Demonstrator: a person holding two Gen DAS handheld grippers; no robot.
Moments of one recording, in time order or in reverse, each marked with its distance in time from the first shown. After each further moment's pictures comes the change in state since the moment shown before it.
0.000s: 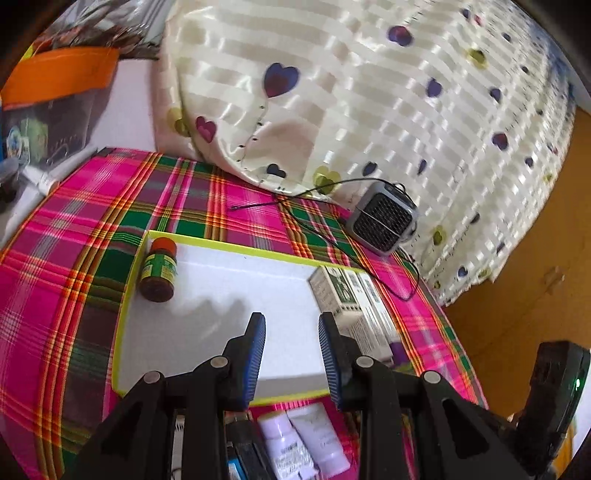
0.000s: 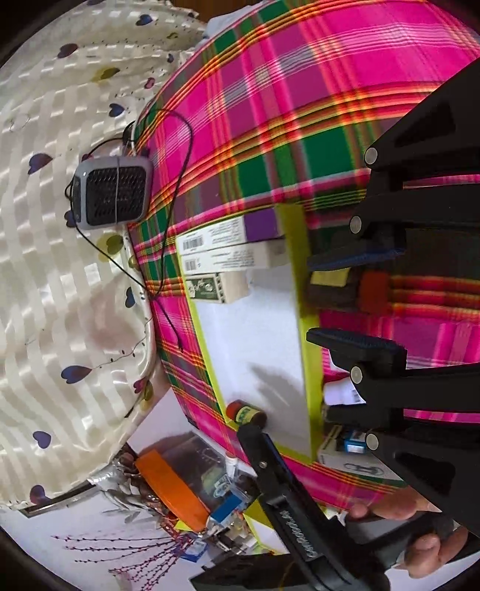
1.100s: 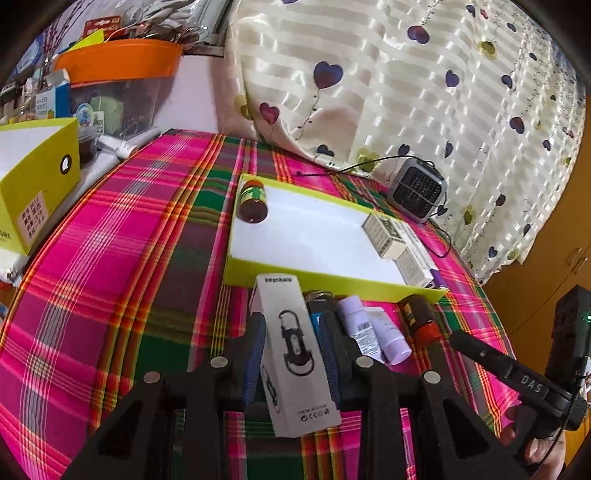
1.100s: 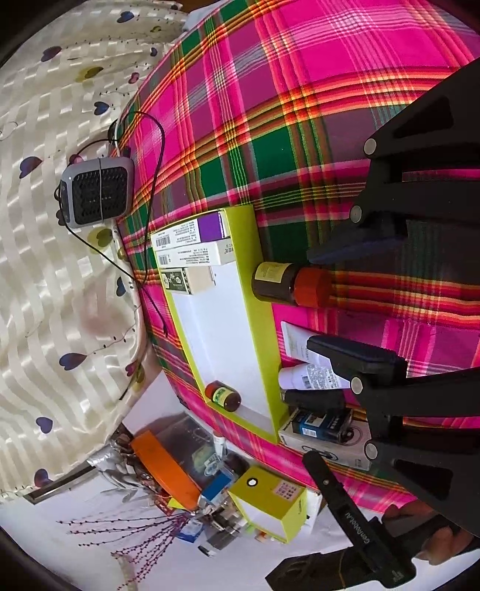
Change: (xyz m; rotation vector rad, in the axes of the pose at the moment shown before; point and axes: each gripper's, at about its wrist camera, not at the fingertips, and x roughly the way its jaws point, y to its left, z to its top) left arm -0.069 0.038 -0.075 -0.030 0.019 0.163; right arm -0.019 -0.008 -0.038 0.006 0.001 0.078
